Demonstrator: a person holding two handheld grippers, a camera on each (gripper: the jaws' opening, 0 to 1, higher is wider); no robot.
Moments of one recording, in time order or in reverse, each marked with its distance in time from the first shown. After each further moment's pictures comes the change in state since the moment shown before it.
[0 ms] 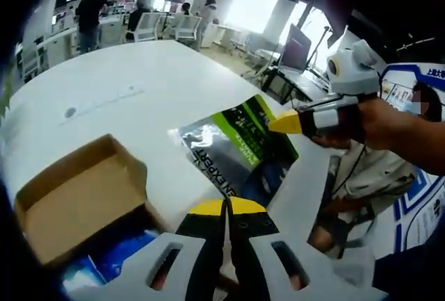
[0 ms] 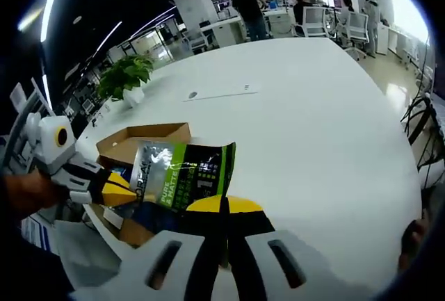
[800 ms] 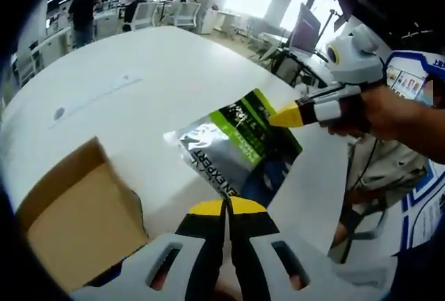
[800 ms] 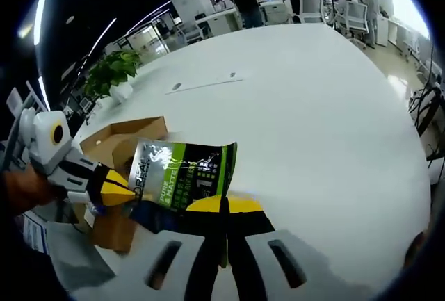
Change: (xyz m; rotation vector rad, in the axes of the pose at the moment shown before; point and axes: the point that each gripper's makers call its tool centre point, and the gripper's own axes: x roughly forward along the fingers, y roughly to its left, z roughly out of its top) left arm 0.056 0.029 -0.003 0.038 0.096 0.030; right arm 0.049 -0.045 -0.009 0.024 0.055 -0.002
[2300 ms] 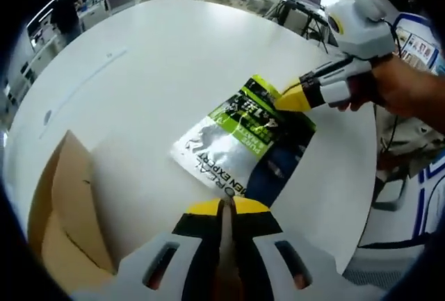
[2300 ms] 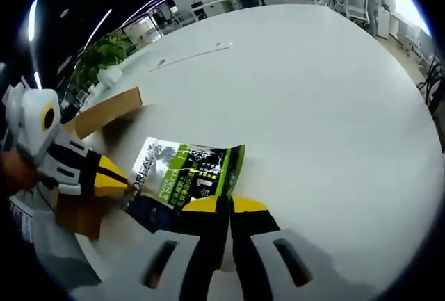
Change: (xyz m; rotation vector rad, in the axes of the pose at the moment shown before) left arm 0.043 0.014 -0.036 0.112 0.221 0.097; right arm 0.039 -0.031 -0.049 -0.005 0.071 -0.011
